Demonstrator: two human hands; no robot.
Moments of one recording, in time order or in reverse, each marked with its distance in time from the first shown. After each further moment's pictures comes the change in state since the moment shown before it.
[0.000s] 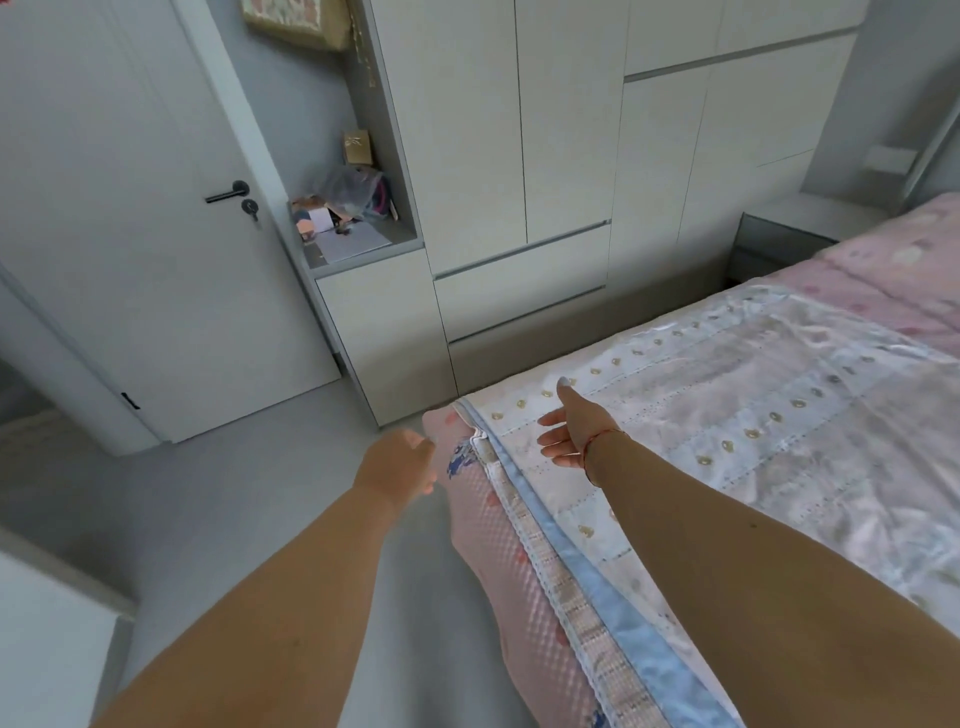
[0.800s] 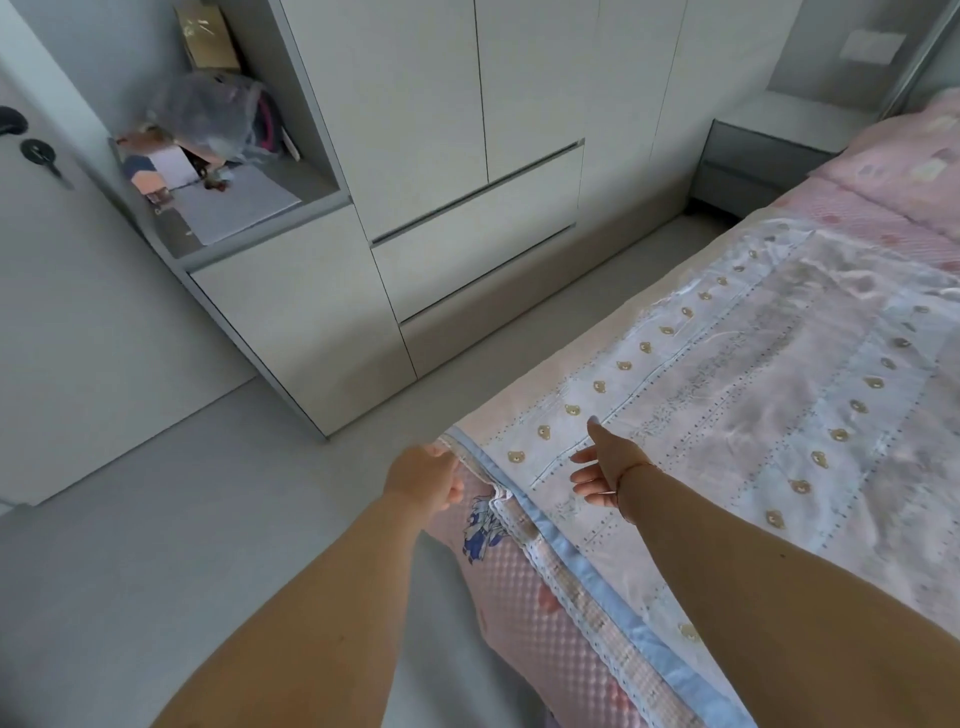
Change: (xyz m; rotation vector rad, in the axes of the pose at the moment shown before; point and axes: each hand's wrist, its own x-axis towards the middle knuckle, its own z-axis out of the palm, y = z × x) left_hand 0.350 -0.030 0.033 -0.130 -0.333 -0.171; right_hand 0.270 -0.017 0.071 0.206 0.185 0.368
